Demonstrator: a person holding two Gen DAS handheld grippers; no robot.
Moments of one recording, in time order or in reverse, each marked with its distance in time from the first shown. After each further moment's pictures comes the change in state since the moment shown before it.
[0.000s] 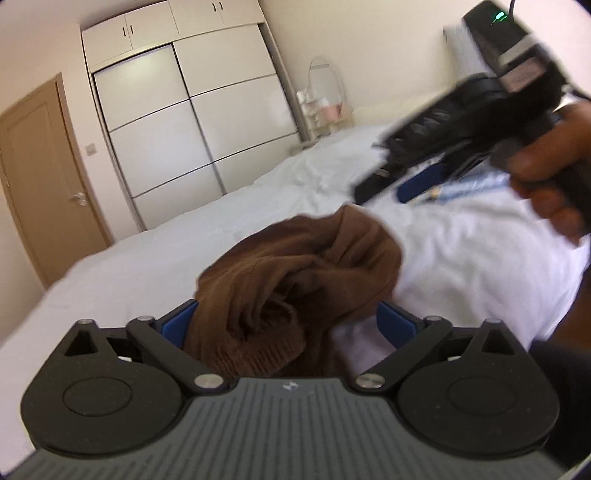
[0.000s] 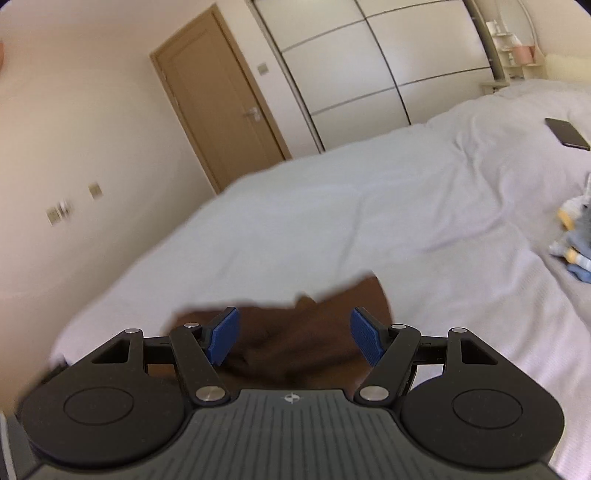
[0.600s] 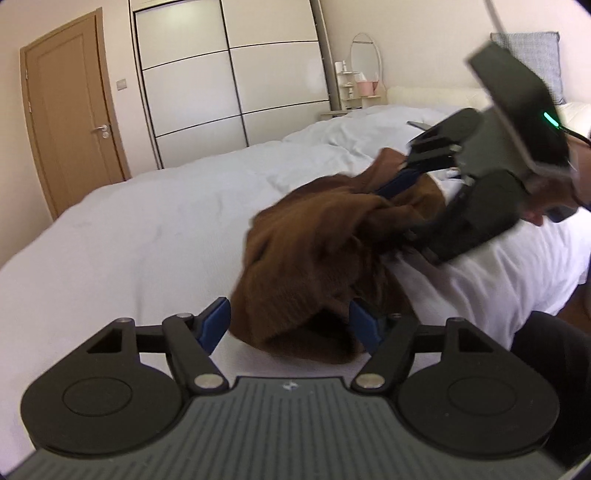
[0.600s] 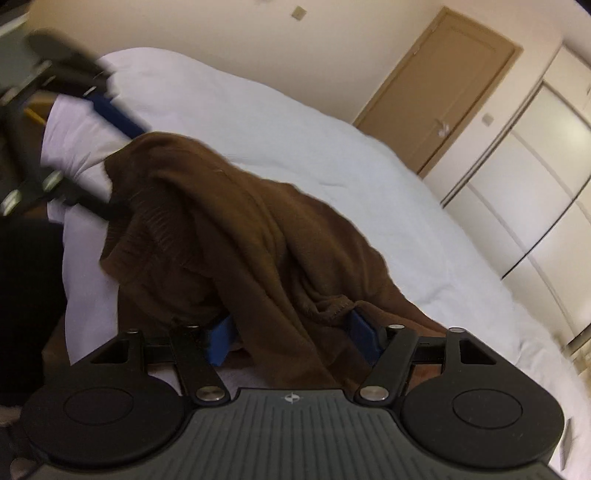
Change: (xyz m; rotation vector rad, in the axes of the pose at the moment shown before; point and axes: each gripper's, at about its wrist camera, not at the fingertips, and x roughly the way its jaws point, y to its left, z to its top) left arm -0.031 0.051 -0.045 -0.188 0.097 -0.016; right arm 0.091 0.113 -0.065 -0.988 0.164 0.012
